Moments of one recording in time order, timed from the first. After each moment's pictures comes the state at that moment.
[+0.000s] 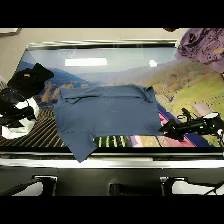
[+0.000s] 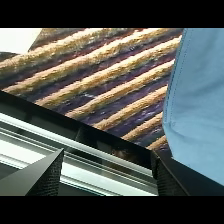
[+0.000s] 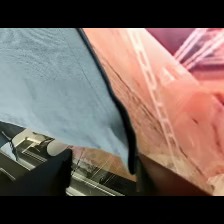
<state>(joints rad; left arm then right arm) 0.23 -1.28 1.24 1.58 -1.57 -1.78 -0.48 -1.54 0.86 -0.91 1.33 1.20</state>
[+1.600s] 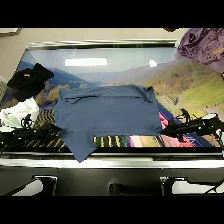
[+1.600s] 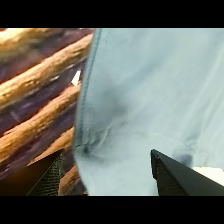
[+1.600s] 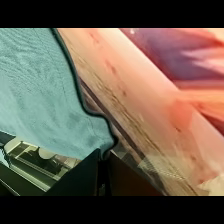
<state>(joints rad) 0.46 -1.23 0.55 0.75 -1.07 -1.25 -0.48 -1.56 0.86 -0.90 1.30 1.17</state>
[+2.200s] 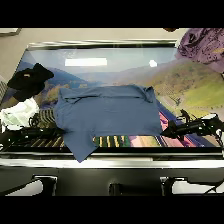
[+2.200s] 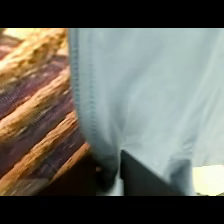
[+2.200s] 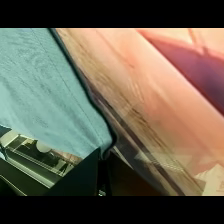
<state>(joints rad) 0.37 -1.32 0.54 0.74 -0.99 -1.21 -0.48 -1.55 0.86 -0.91 1.34 1.17</state>
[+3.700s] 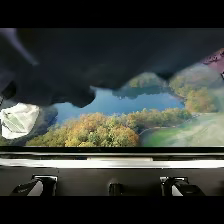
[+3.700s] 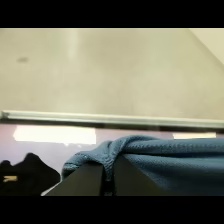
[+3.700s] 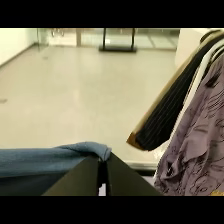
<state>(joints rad) 0.26 -0.82 1.96 1.27 -1.25 -1.52 -0.05 -0.92 2.12 -1.49 1.10 1.50</state>
